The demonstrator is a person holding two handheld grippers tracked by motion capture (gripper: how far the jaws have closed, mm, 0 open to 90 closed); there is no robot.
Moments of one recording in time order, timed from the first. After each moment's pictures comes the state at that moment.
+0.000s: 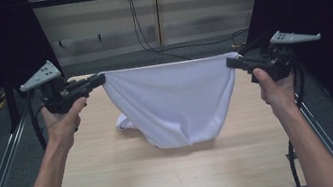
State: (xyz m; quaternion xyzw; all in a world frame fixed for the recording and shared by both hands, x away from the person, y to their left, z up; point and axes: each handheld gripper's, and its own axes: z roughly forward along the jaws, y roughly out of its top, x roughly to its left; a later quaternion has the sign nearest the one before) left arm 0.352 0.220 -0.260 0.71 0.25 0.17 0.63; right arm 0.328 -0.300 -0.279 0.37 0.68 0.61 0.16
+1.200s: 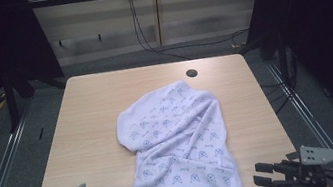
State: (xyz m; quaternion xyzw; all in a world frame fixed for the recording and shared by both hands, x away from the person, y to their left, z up) left arm 0.181 0.238 -0.439 0.79 0.20 -0.08 0.58; right arm 0.131 -0.311 -0.432 0.37 0.73 0.57 0.04
